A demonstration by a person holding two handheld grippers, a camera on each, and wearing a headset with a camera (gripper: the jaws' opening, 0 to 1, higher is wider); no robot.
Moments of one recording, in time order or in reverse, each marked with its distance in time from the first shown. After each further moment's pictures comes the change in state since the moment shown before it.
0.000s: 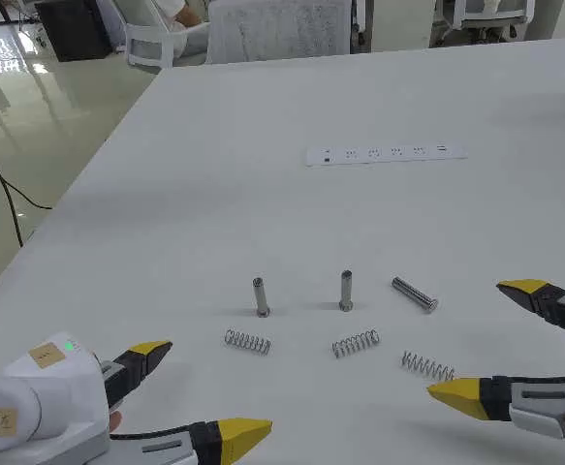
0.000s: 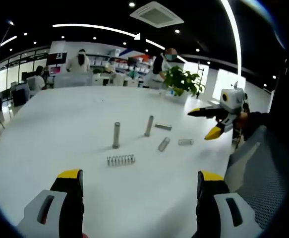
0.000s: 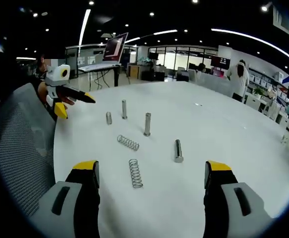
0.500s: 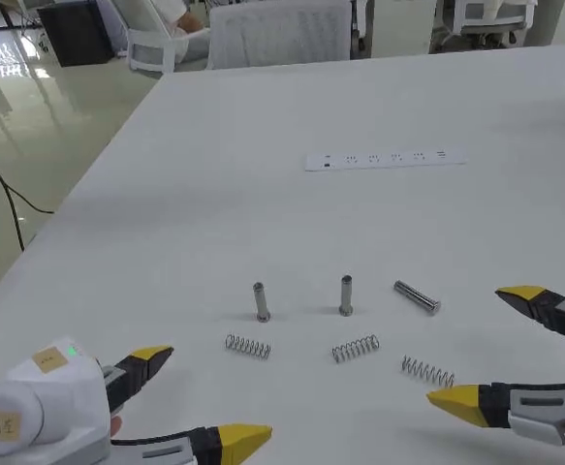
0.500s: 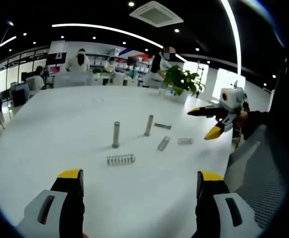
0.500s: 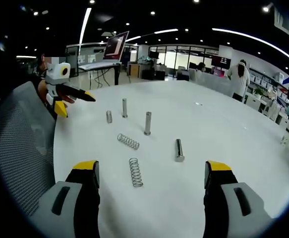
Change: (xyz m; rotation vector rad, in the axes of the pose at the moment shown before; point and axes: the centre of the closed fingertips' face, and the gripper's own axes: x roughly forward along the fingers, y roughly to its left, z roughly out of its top) left arm 0.000 0.000 0.000 -0.002 -0.004 0.002; right arm -0.001 -0.001 -0.001 0.003 0.001 -0.003
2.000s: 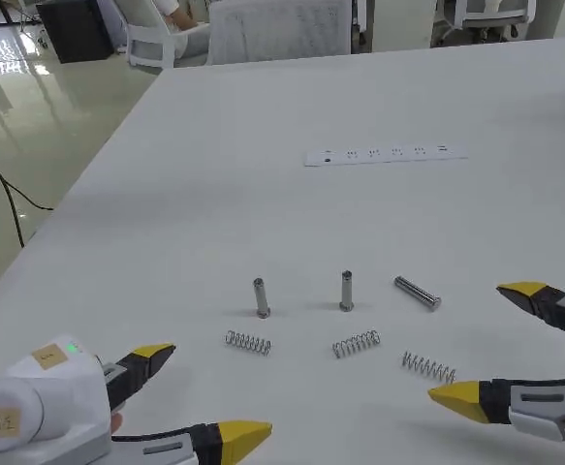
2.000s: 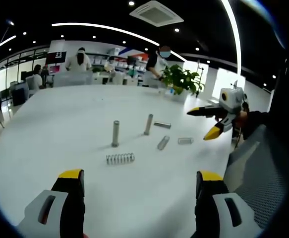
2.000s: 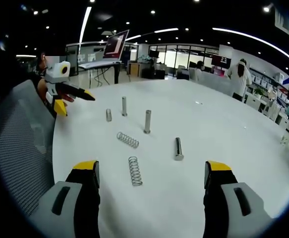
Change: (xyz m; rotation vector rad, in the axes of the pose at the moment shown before) left arm 0.000 -0.001 -0.001 -0.004 0.006 -0.004; right arm 0.001 0.000 -0.002 -0.005 0.009 -0.003
